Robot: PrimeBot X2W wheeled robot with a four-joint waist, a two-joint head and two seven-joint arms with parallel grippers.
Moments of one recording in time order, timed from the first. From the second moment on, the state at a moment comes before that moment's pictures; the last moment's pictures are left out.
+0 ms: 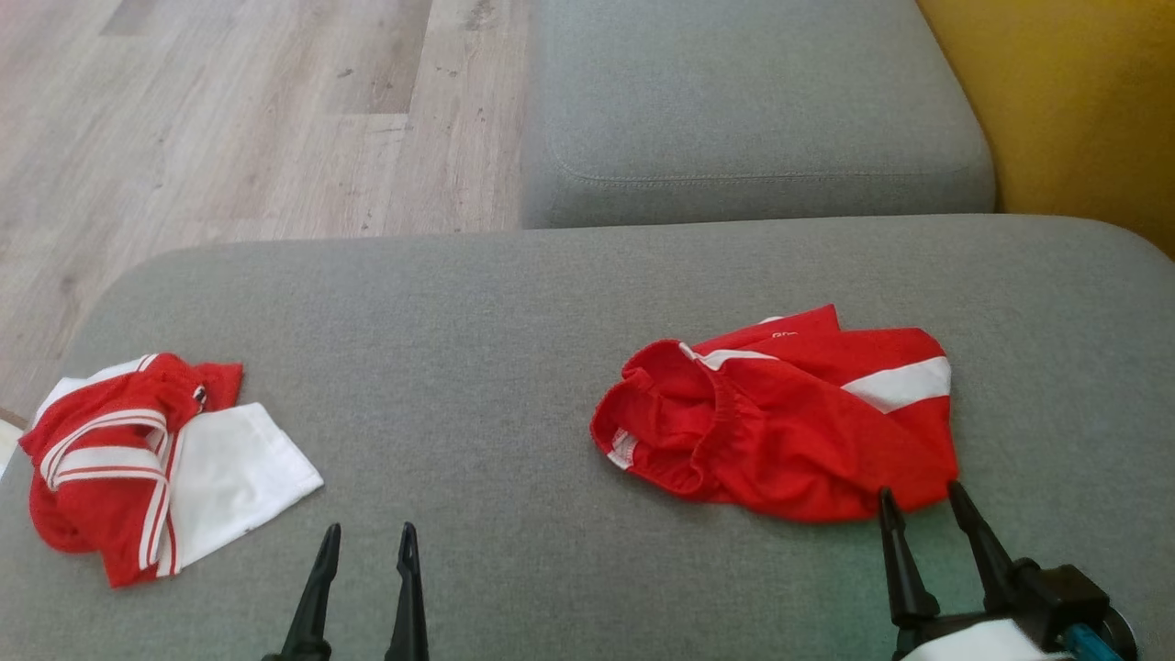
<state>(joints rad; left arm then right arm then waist) 0.23 0.06 -0.23 0.08 -0.15 0.09 -0.25 0.16 -0.04 0.05 0.24 0.12 0.13 -0.26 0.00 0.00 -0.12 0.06</state>
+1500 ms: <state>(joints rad) -0.63 0.05 -0.76 0.42 -1.02 0.08 0.06 -0.06 -0.05 0.13 0.19 0.05 0.13 -0.26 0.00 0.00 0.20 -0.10</state>
